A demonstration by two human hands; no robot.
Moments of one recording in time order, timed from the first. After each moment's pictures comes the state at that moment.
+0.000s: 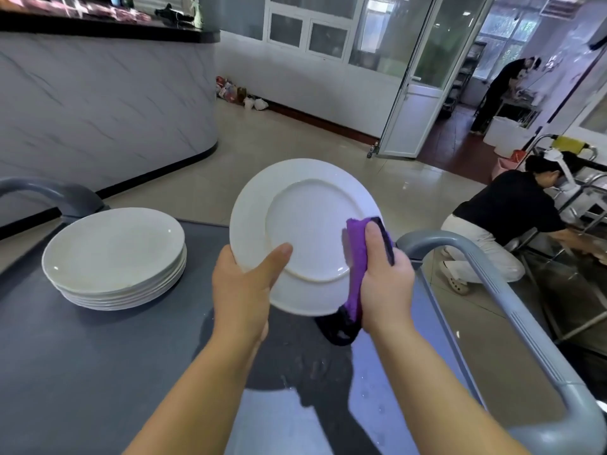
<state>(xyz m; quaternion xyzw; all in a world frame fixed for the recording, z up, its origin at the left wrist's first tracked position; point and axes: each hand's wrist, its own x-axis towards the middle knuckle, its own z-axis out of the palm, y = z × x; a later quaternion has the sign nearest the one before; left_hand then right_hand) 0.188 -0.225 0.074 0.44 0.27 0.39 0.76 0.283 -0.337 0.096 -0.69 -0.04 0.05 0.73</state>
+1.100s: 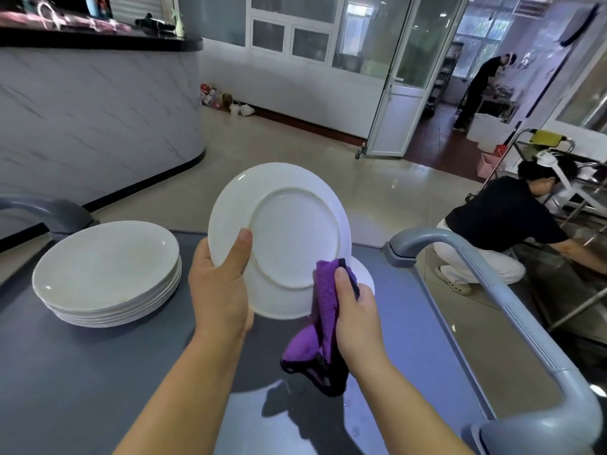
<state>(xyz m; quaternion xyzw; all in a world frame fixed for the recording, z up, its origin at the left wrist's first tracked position) 0.186 -0.207 0.082 0.40 0.23 0.45 0.76 0.257 -0.337 0.052 -0.74 -0.05 0.13 0.66</state>
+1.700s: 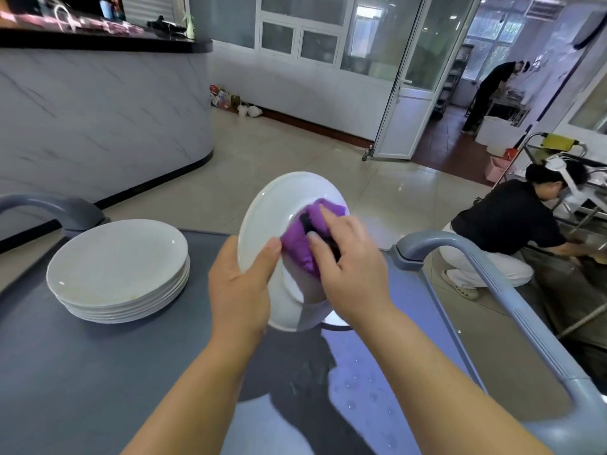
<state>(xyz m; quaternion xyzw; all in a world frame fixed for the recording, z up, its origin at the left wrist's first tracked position) 0.180 -0.217 0.086 0.53 0.22 0.46 0.68 0.274 -0.309 0.104 -0.80 -0.40 -0.18 0.42</state>
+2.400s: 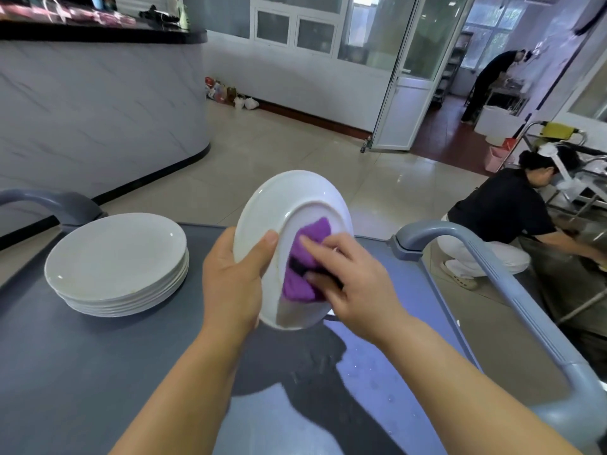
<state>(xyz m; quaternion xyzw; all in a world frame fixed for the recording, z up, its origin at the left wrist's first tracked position) 0.174 -0.212 0.085 0.54 0.23 0.42 0.69 0.286 -0.337 0.071 -0.73 -0.55 -0.19 0.35</state>
